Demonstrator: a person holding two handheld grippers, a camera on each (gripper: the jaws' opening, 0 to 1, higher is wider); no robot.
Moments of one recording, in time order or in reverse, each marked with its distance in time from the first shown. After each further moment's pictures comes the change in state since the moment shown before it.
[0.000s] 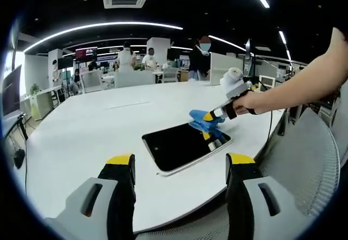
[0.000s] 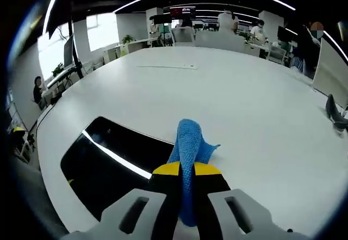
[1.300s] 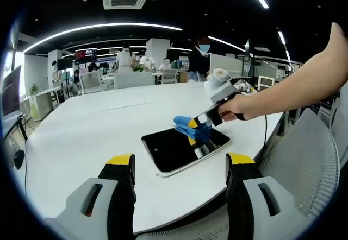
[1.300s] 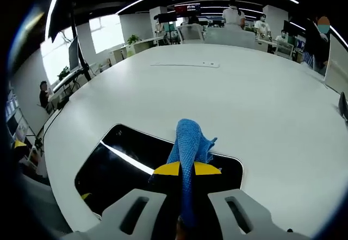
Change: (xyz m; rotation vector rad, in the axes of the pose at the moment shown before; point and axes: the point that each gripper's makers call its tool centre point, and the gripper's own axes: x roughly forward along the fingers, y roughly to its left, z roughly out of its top) left arm 0.000 -0.002 0.002 0.004 -0.010 -0.007; right arm 0.019 0.064 0.016 0.022 0.004 0.080
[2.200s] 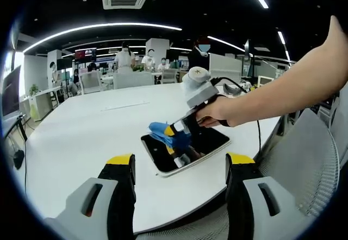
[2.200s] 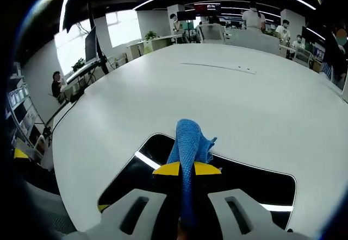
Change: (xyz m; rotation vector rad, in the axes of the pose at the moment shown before) left arm 0.000 -0.001 -0.002 -0.001 0.003 -0.002; right arm 0.031 0.073 0.016 -0.079 0.006 0.123
